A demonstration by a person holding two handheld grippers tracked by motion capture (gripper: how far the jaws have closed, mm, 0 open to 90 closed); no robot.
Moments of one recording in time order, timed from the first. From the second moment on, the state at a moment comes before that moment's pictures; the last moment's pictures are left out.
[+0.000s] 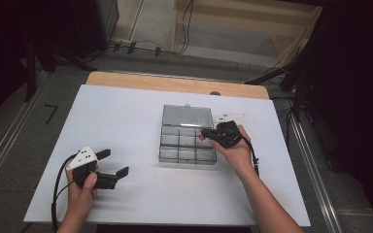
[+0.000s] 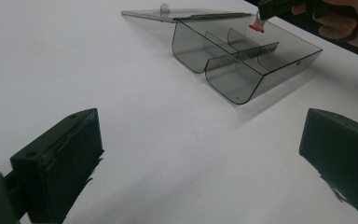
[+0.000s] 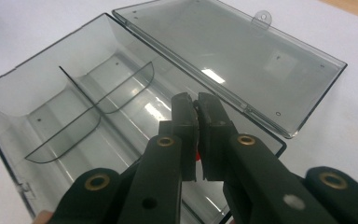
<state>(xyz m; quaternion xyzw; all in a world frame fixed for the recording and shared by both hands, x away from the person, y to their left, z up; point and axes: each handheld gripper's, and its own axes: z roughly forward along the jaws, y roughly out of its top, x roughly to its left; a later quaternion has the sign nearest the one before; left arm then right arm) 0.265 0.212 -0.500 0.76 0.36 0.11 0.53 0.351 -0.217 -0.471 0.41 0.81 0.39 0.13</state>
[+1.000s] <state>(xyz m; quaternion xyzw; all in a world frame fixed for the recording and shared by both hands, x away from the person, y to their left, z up) 0.265 0.214 -0.493 0.75 0.37 0.13 0.53 0.349 -0.233 -0.466 0.43 0.78 0.44 0.12</state>
